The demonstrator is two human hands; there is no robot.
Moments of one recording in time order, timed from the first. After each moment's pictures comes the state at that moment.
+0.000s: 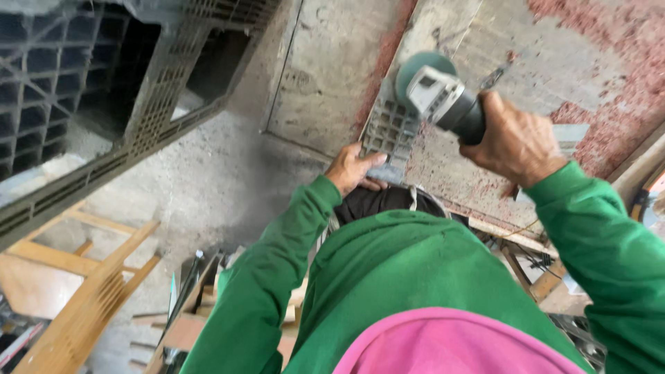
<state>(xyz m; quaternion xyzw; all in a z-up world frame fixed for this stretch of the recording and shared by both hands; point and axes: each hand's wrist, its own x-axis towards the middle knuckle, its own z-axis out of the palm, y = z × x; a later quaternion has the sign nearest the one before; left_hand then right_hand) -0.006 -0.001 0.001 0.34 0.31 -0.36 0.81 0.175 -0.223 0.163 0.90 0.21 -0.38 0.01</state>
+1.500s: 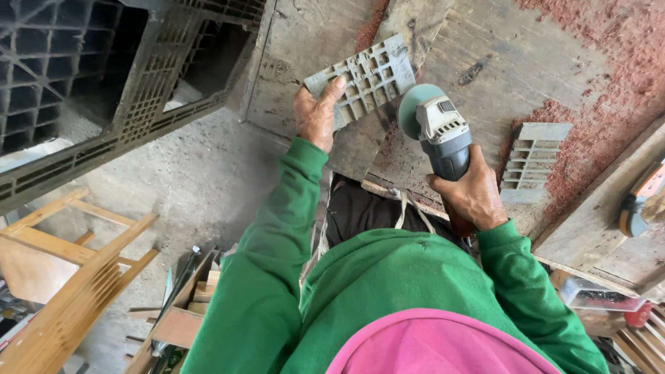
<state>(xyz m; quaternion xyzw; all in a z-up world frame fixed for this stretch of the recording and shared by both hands) 0.069 -0.002 0.010 0.46 0.38 0.05 0.80 0.084 -0.286 0.131 0.89 -0.05 -0.36 -0.27</state>
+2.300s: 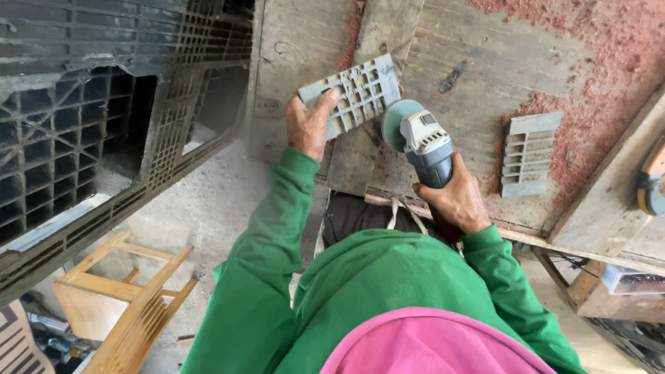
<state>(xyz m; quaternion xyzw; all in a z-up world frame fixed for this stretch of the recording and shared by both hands) 0.109 0.009 0.047 0.56 0.32 -0.03 0.77 0.068 -0.283 0.118 0.89 -0.09 -0.34 -0.30</state>
